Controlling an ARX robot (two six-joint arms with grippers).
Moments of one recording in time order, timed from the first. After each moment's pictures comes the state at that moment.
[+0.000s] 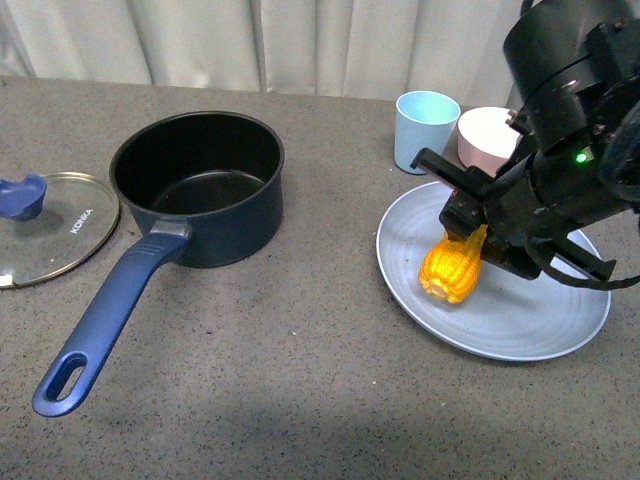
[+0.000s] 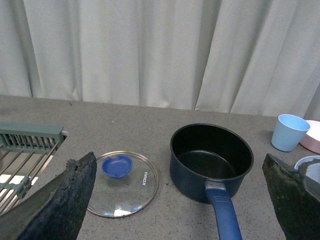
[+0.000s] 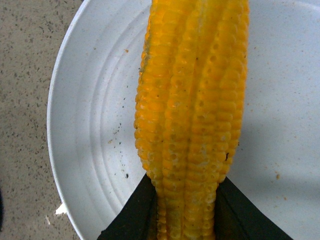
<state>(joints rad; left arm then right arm) 0.00 0.00 0.02 0.00 0.00 -0.01 0.32 2.06 1.05 0.00 0.00 0.81</state>
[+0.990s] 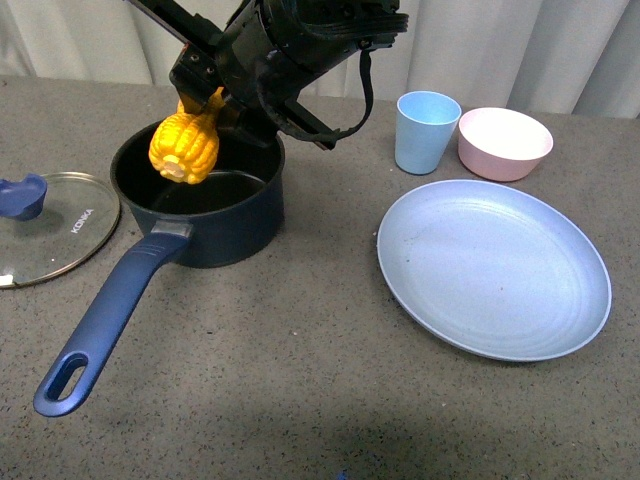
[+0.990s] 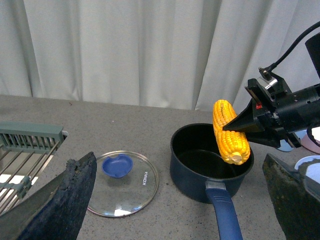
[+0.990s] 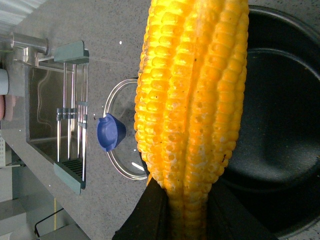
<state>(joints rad) 0.00 0.00 0.02 0.00 0.00 0.00 0.59 2.28 1.62 -0.05 -0.34 0.83</state>
